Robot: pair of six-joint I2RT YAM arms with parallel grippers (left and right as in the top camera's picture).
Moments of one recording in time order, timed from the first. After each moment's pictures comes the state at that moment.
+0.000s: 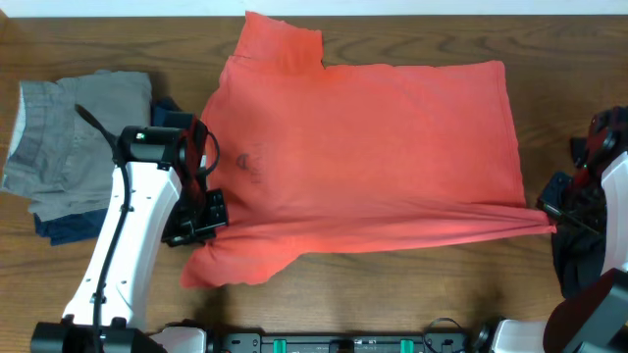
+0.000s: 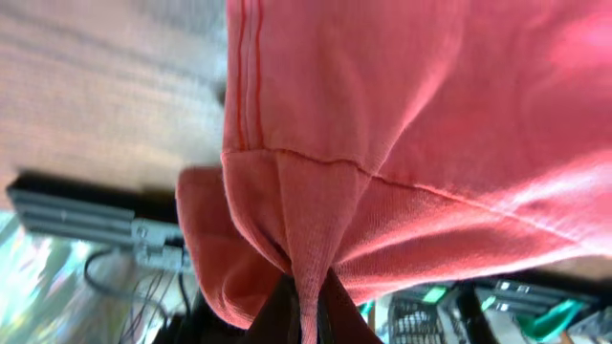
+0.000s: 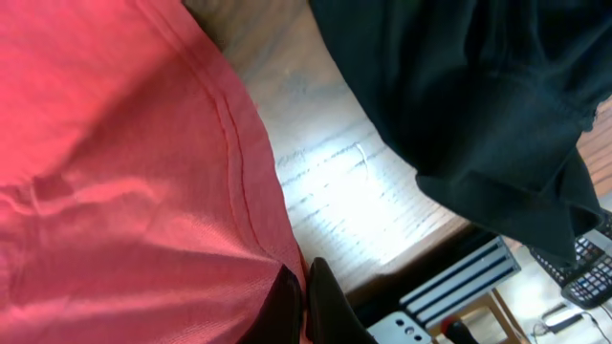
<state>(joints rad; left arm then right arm) -0.08 1.44 1.23 -1.55 0.07 -0.33 -0.41 1.56 1.25 -1.31 0.14 0.30</state>
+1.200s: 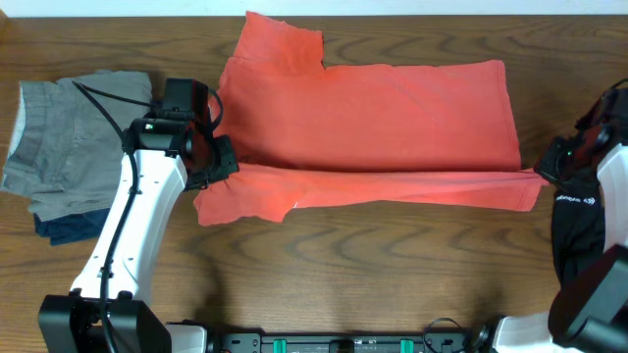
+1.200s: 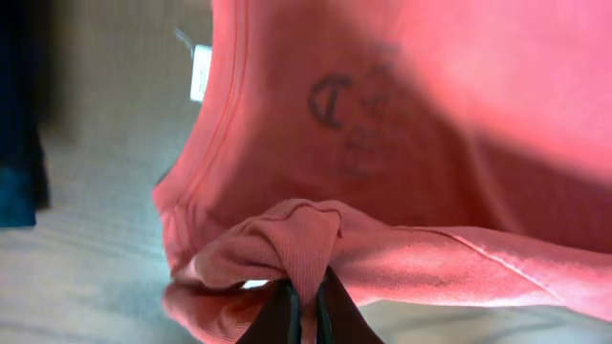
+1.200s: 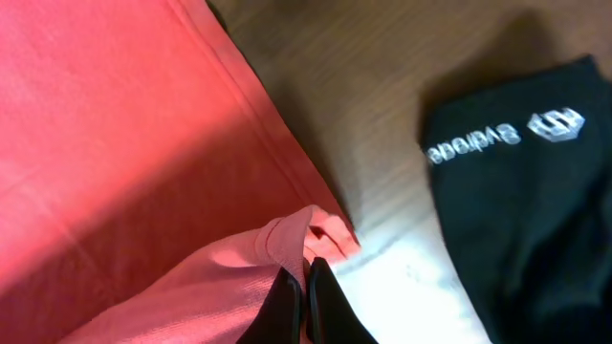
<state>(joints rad) -0.08 1.51 1.23 -1.01 0.07 -0.36 -0.41 1.65 1.25 -0.93 -0.03 0.21</state>
